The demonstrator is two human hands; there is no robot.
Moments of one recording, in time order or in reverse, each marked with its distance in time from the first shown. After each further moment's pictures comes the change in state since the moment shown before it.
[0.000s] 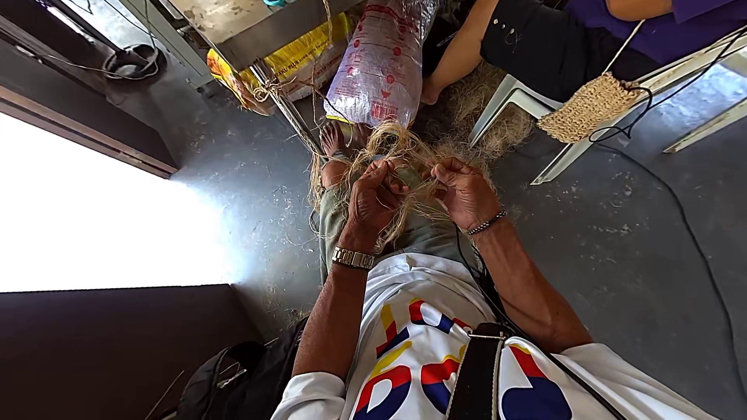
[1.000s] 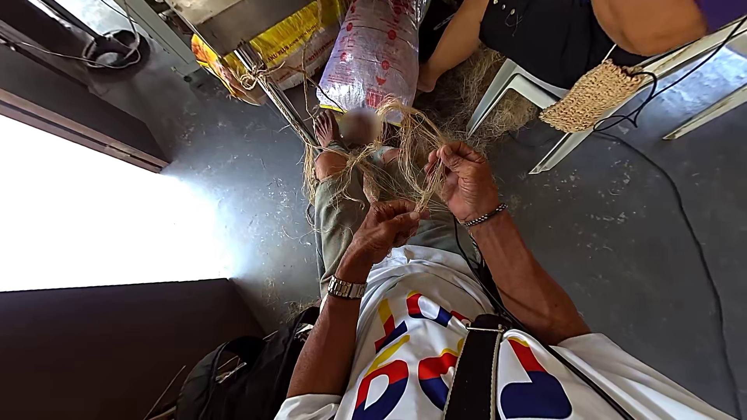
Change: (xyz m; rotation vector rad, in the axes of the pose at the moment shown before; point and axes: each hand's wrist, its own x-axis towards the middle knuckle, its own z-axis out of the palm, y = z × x) left_hand -0.023 -0.025 -0.013 0.289 -0.202 -0.256; right_hand 0.006 0.003 0.001 0.151 0.011 -0.148
